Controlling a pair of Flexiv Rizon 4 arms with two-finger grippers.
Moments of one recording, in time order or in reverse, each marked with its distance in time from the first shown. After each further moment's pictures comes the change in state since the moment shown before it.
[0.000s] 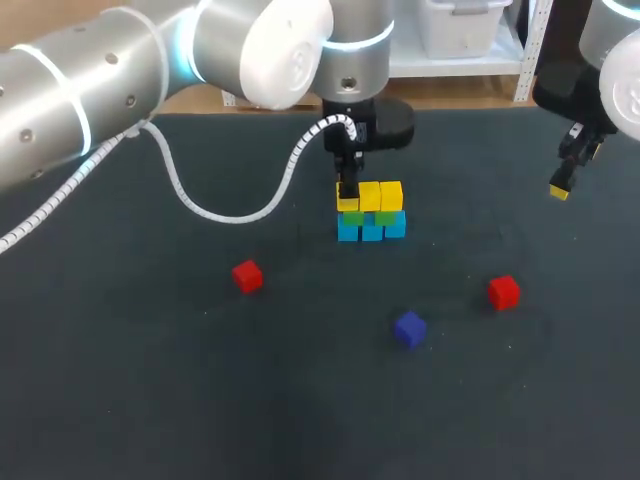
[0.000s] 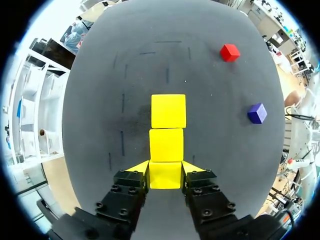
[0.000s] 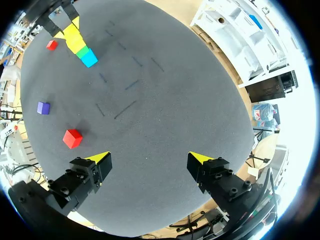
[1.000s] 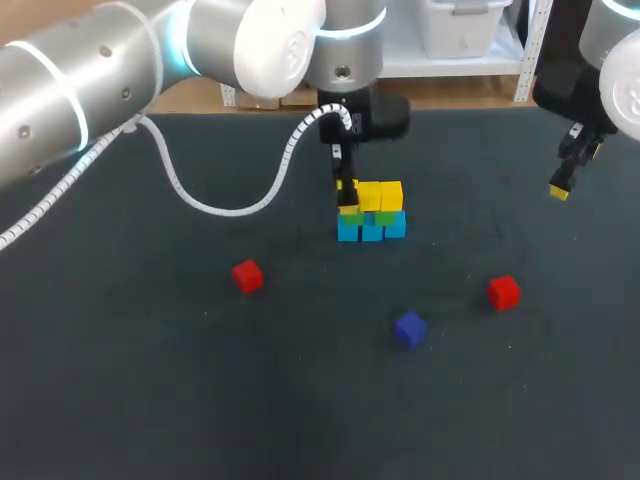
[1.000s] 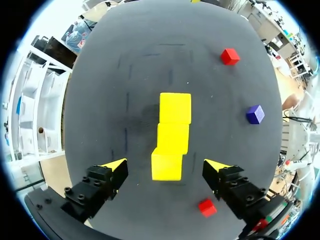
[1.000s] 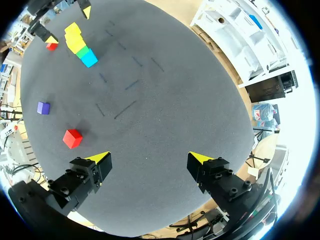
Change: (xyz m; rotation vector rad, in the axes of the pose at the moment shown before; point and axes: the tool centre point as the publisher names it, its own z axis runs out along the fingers) left arm 0.006 0.006 -0.009 0.011 -0.011 -0.026; right arm 0.000 0.000 0.000 0.000 0.000 0.000
